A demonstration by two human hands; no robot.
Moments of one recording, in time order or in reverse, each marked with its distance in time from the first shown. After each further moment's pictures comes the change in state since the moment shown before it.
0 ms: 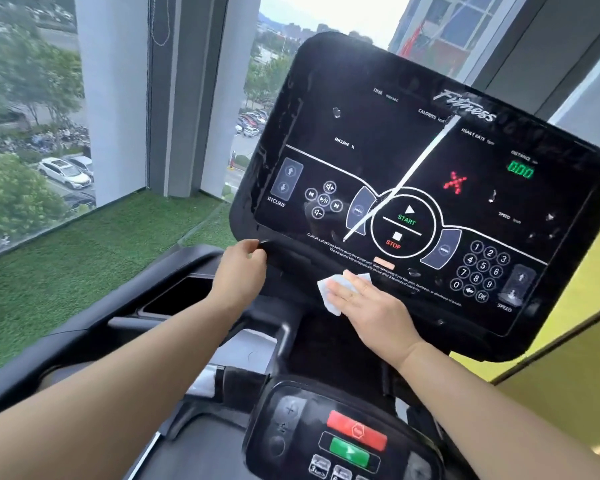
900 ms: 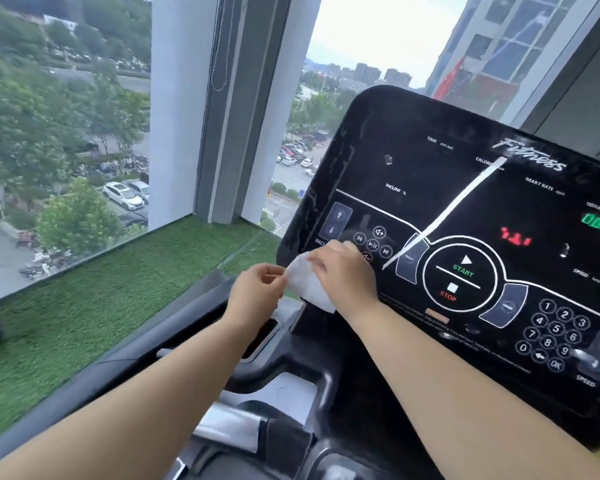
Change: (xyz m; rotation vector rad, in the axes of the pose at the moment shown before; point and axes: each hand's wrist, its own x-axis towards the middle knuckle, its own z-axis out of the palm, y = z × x) left_hand 0.022 -0.006 -0.043 -0.184 0.057 -0.062; right_hand 0.173 -0.041 0.005 0.360 -0.084 0.428
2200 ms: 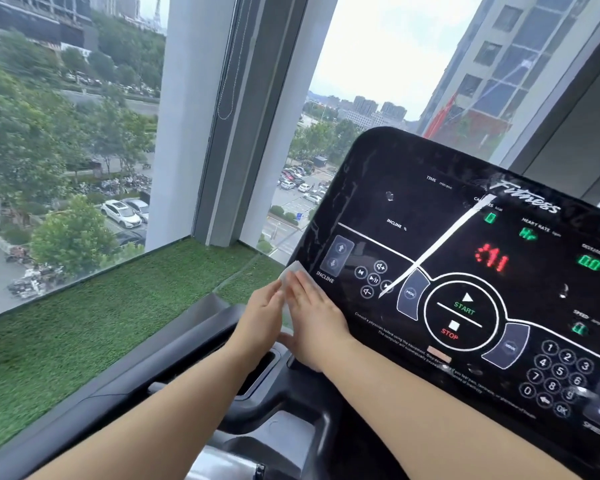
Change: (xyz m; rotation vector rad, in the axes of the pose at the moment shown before) left_hand -0.001 0.022 0.005 -0.123 -0.115 0.094; right_hand 0.004 -0.022 0.027 -0.741 -0.546 -0.201
